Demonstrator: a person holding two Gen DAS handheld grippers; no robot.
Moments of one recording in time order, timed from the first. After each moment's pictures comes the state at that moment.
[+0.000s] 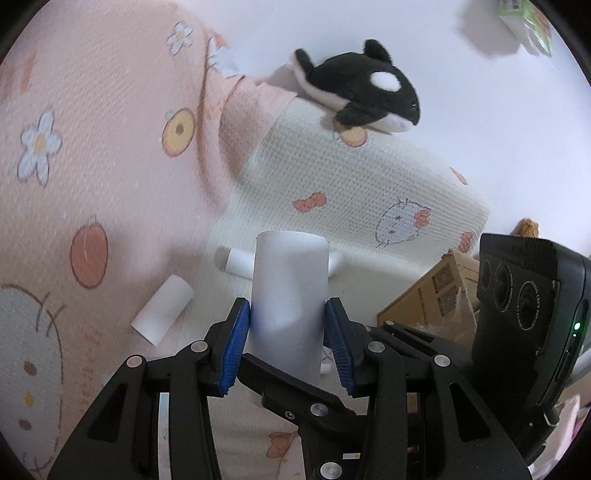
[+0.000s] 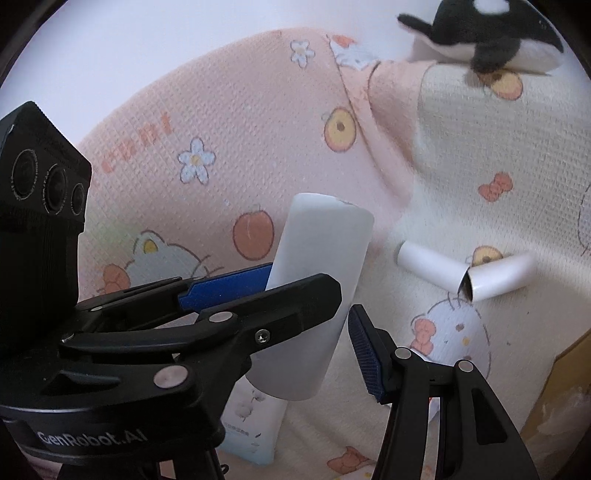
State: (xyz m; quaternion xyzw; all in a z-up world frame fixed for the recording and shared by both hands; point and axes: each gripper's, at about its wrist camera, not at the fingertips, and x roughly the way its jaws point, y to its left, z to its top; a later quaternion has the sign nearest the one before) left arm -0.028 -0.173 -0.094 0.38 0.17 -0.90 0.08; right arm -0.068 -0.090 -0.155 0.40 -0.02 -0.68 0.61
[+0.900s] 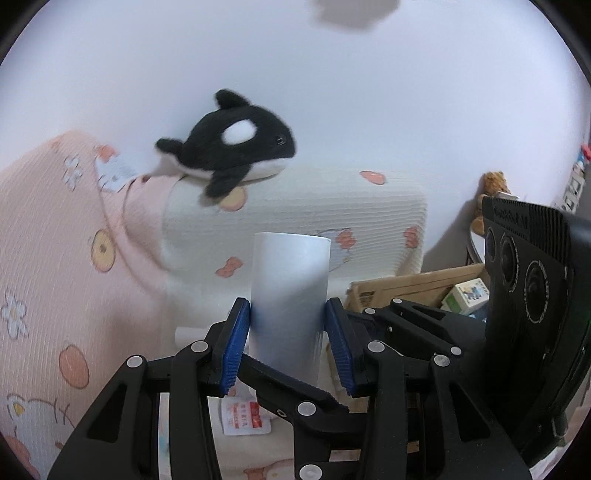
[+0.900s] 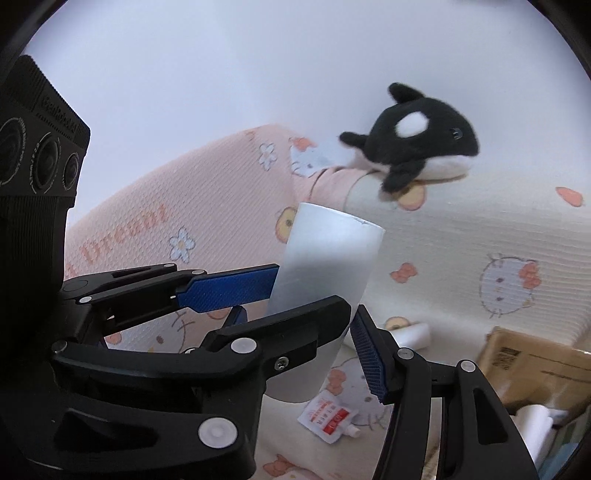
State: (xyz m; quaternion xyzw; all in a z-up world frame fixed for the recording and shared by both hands) left arm -0.079 -0.042 -0.017 0.34 0.02 -0.94 0.02; right arm -0.113 0.013 -0.082 0.30 -0.03 -0.77 0.56
